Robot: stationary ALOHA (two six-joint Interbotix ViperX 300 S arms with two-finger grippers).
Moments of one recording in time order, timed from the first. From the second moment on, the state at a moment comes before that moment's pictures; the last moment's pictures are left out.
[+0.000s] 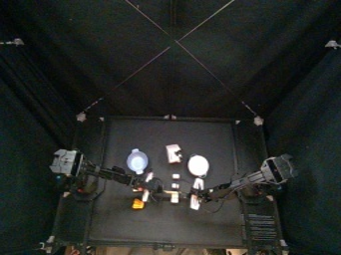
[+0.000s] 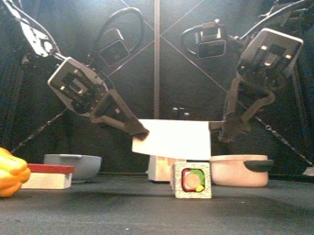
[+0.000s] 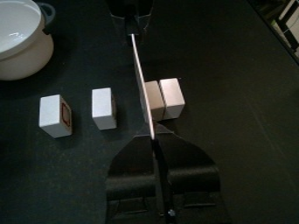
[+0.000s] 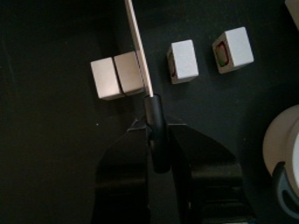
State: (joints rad) left arm -0.10 0.07 0.86 0.33 -0.37 -0.24; right arm 0.29 -0.07 0.71 -0.63 0.50 1.04
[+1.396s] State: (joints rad) left arm -0.15 0.17 0.83 0.30 -0.37 -0.24; right arm 0.35 -0.01 0.69 -0.62 0.49 1.05
